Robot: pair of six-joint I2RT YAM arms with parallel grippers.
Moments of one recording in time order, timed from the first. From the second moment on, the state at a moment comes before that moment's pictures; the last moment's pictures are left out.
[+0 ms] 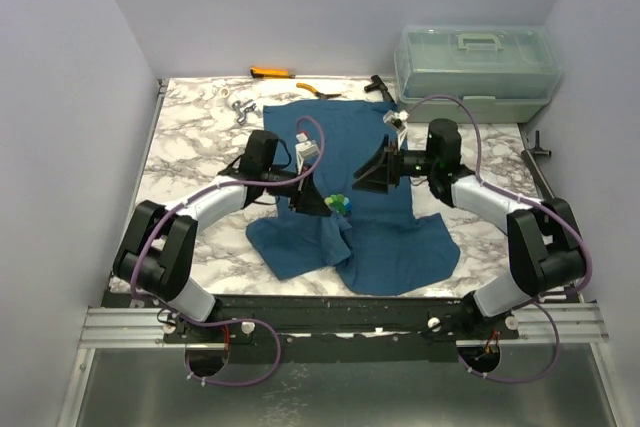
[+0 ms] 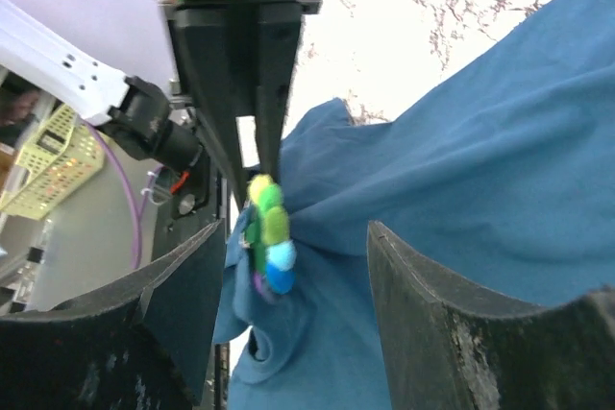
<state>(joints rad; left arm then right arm) -0.40 1.54 0.83 0.06 1.18 -0.14 0.32 1.55 0.79 0.57 -1.16 0.42</state>
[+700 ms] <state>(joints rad) -0.52 1.64 1.05 -0.55 1.13 0.42 0.43 1.58 0.83 0.05 -1.18 0.00</state>
